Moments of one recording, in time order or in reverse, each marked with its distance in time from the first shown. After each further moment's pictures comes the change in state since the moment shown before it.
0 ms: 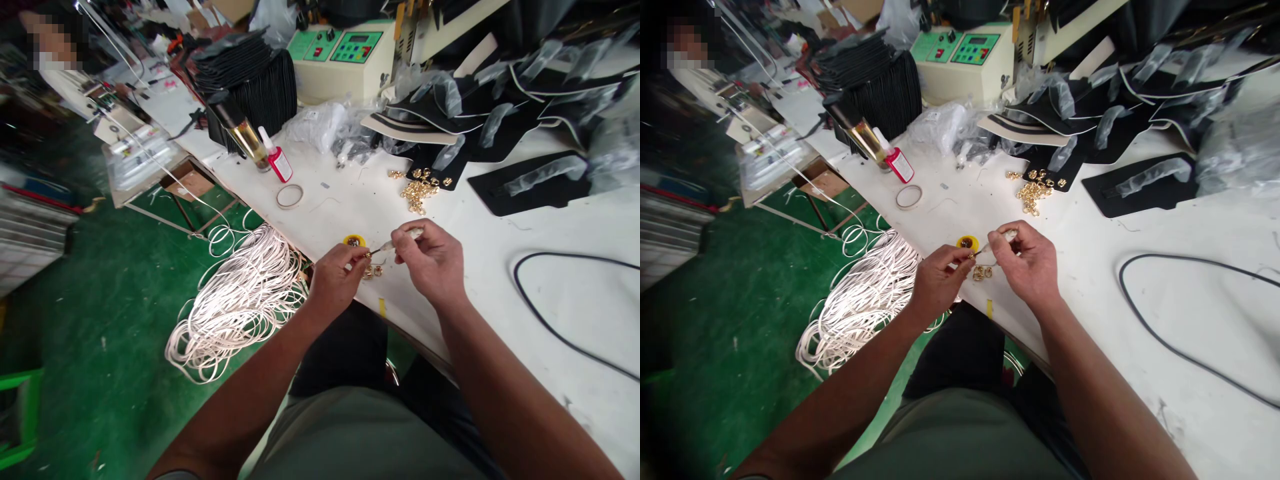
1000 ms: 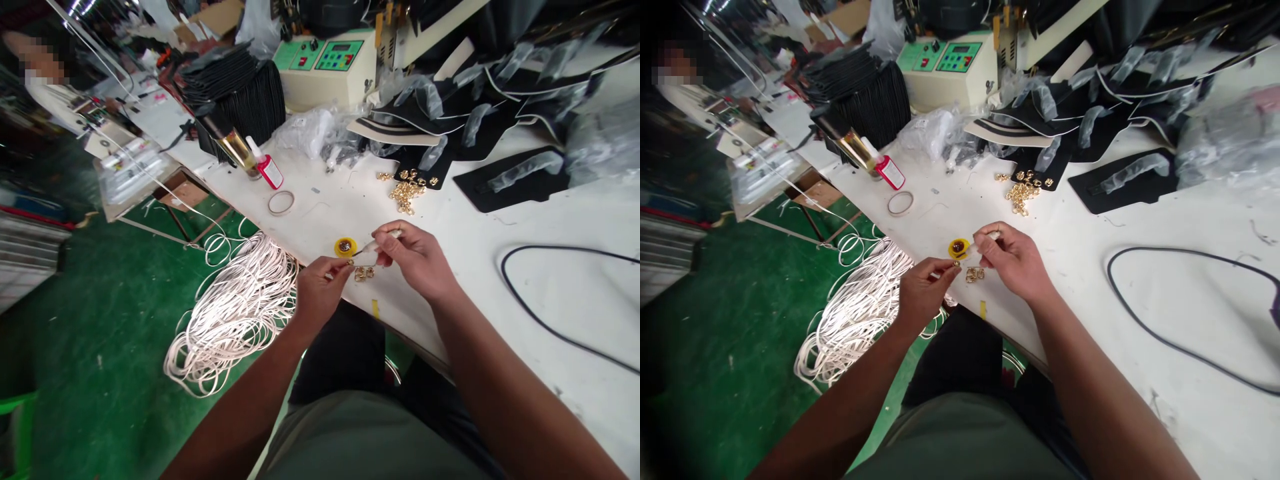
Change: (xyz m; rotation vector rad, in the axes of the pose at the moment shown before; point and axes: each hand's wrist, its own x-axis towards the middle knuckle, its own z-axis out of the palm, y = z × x) left_hand -0.011 -0.004 -0.004 0.029 0.086 -0.180; right_hand 0.010 -0.004 -0.010 0.202 -0.268 0.138
